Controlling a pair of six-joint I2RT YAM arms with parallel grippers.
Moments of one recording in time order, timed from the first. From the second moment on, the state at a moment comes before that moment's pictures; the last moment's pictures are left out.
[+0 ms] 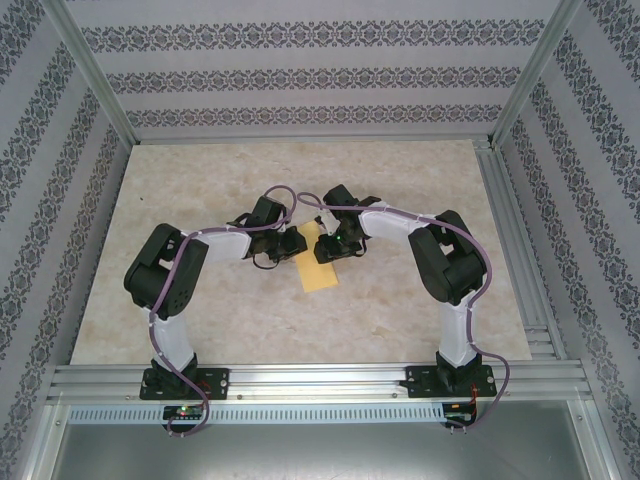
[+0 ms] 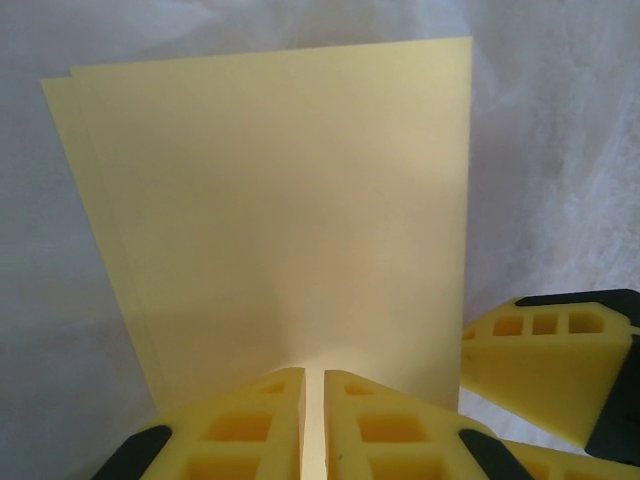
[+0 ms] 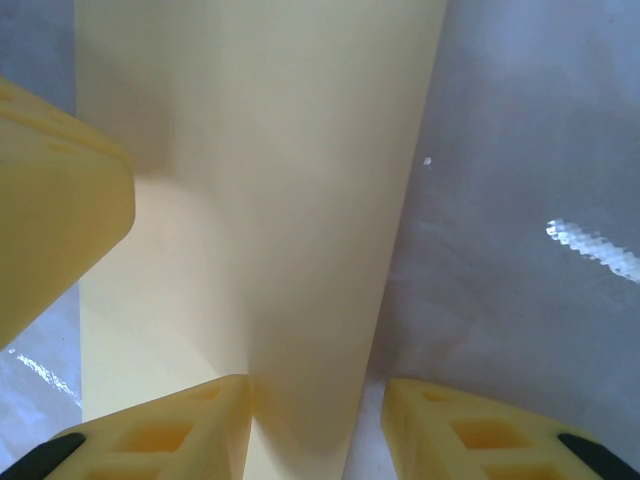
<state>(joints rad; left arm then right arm) -0.48 1.87 1.00 -0.07 0.43 -0.82 0.59 2.02 1.34 -0.64 -0.31 0.16</state>
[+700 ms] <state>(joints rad) -0.48 1.88 1.00 -0.07 0.43 -0.82 0.59 2.03 1.36 -0.66 -0.31 0.13</state>
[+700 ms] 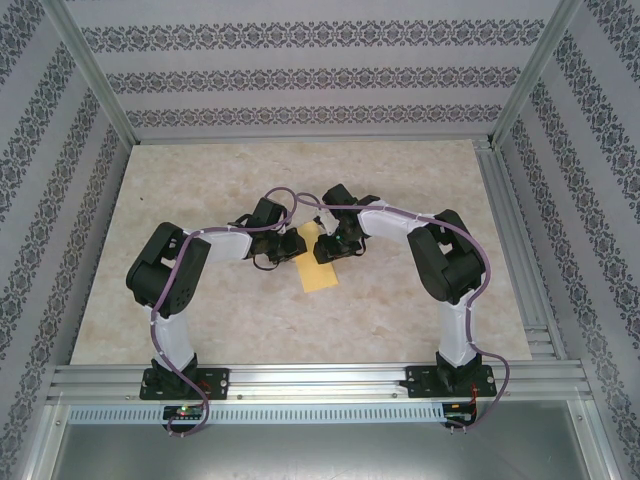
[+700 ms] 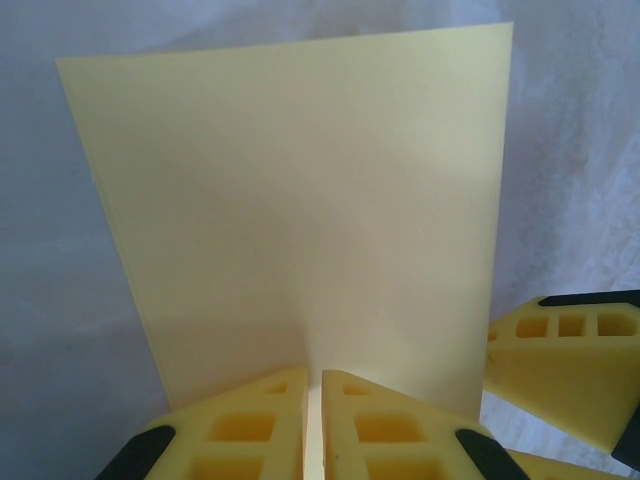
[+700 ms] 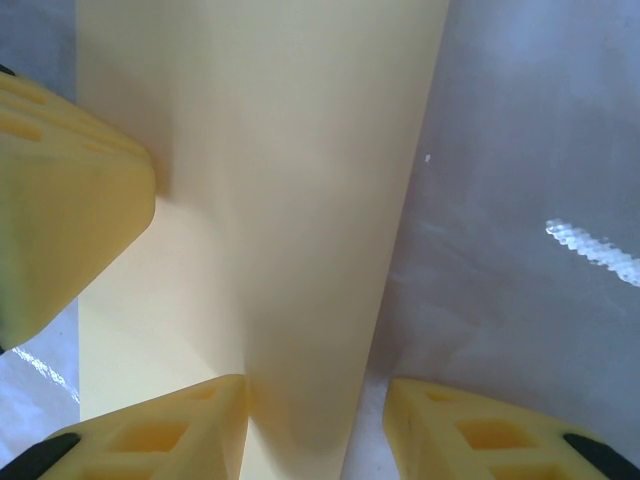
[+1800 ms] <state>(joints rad) -0.48 1.89 0.99 -0.10 0.41 -0.81 0.56 1.98 1.36 -0.53 -0.53 0.31</state>
